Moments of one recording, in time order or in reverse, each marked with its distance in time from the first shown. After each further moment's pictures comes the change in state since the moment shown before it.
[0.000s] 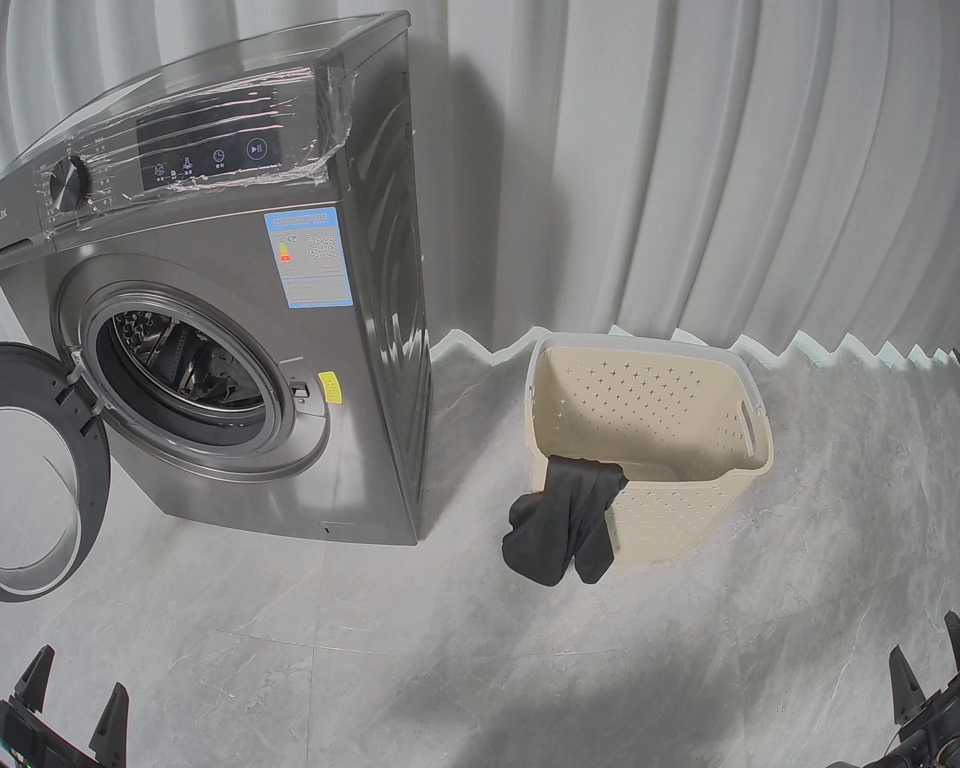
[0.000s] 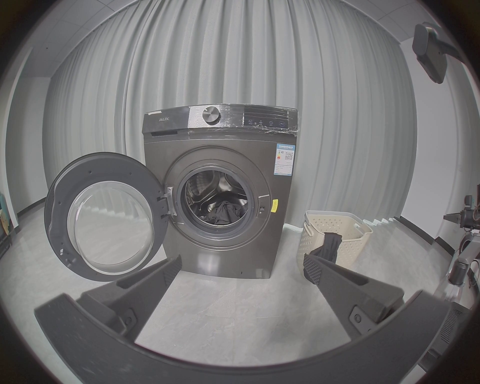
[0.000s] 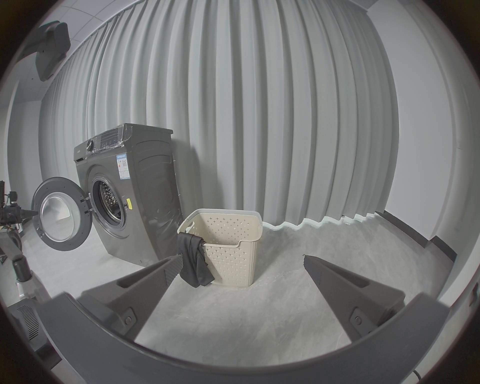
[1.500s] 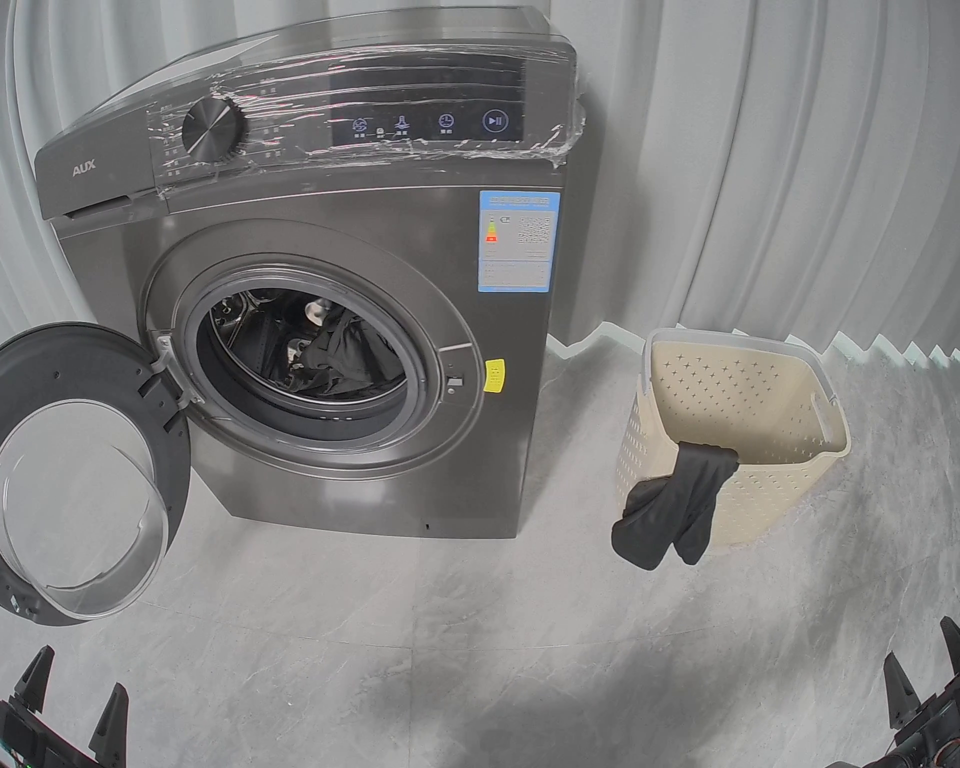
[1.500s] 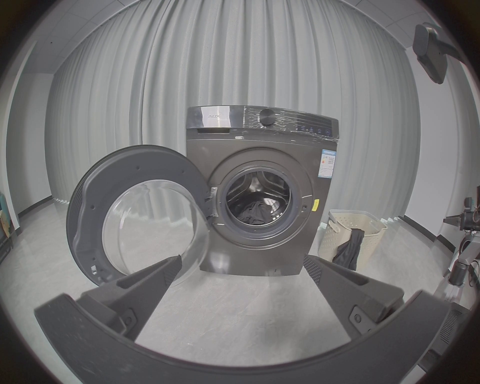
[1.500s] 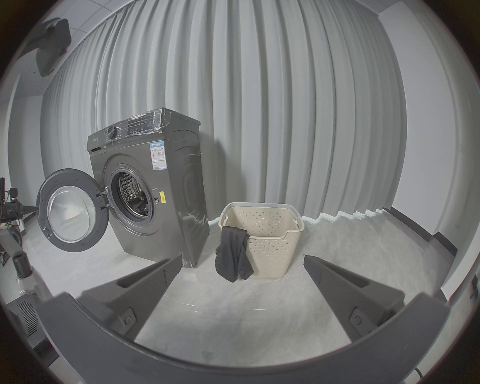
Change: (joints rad) left arm 0.000 -0.002 0.000 0.000 0.000 -0.002; right arm 0.001 -0.002 0.000 0.031 0.002 -0.010
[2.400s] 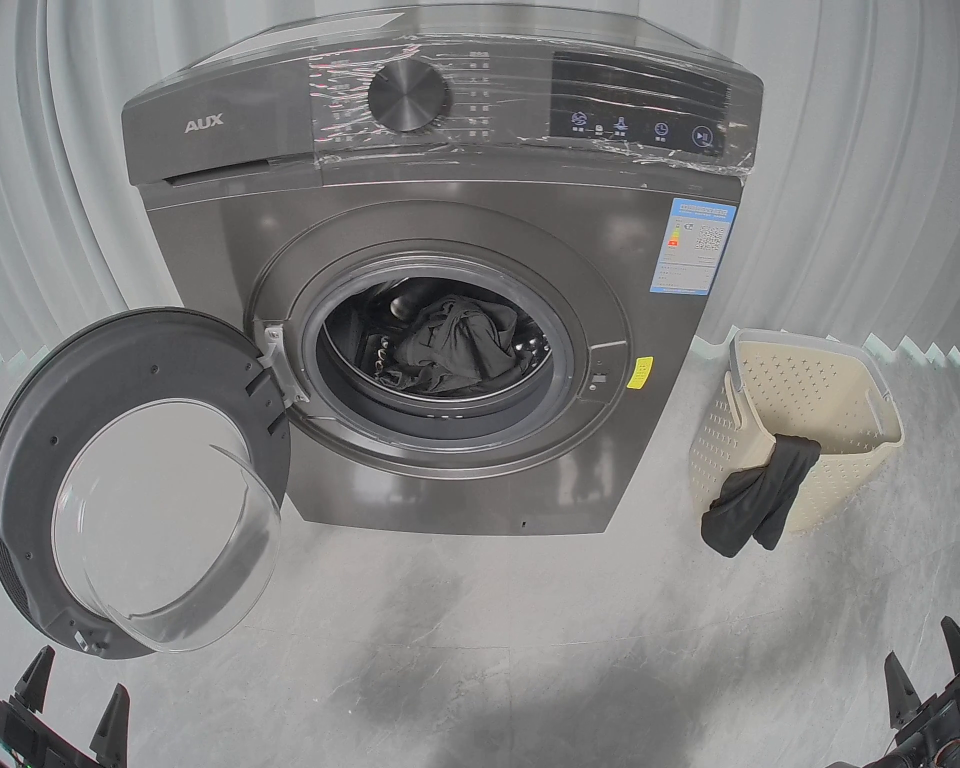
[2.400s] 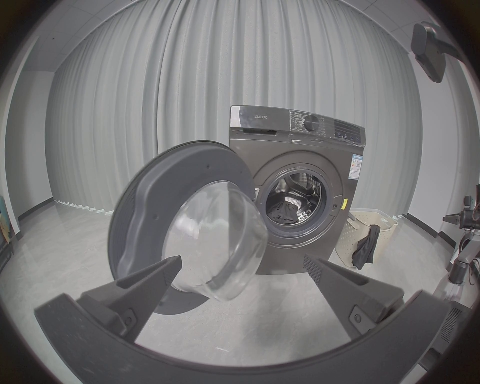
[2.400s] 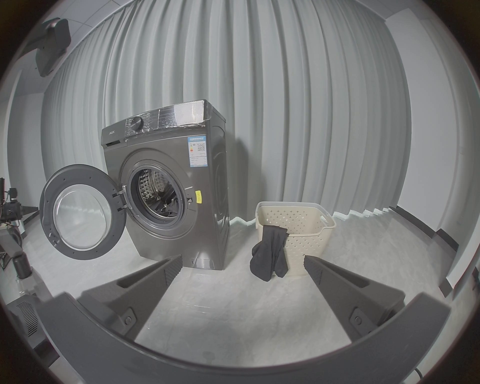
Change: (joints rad) left arm 0.000 -0.001 0.000 0.000 -0.004 0.006; right arm 0.000 -0.001 0.000 -0.001 -0.001 0.000
